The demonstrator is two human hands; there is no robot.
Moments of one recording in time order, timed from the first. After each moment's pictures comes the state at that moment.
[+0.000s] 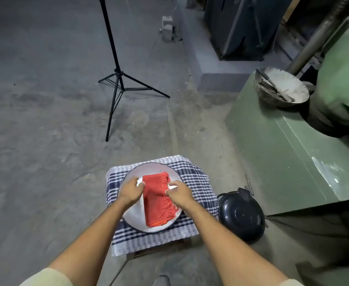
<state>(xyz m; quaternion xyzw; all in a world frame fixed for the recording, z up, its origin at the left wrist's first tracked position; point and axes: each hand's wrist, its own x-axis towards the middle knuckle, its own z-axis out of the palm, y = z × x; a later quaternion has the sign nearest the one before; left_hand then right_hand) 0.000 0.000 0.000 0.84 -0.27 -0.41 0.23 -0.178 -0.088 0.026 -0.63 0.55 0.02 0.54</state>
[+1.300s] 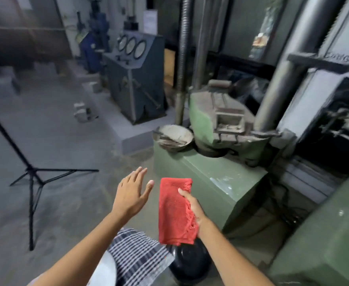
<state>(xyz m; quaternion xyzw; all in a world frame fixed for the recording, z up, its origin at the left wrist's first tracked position) -0.224 -0.176 0.285 0.67 -0.68 -0.15 0.24 -0.445 -0.172 0.261 -0.25 0.47 -0.36 0.76</state>
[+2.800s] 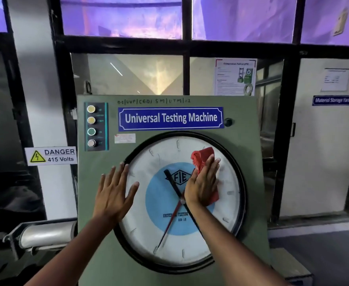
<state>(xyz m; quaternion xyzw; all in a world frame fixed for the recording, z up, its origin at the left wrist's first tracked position) -1.200 -0.163 0.608 0.22 -0.90 -0.03 0.37 -1.396 0.005 0.596 -0.12 0.77 -0.54 -0.32</state>
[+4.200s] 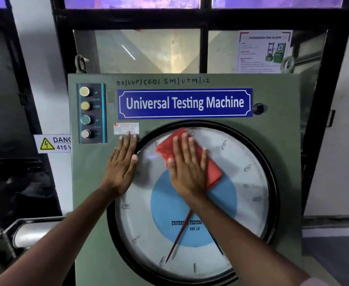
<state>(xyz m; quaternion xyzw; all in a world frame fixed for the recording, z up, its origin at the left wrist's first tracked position) -1.294 -0.249 0.629 0.09 -0.90 -0.11 0.41 -1.460 -0.088 0.591 -0.34 0.77 -0.27 -0.47</state>
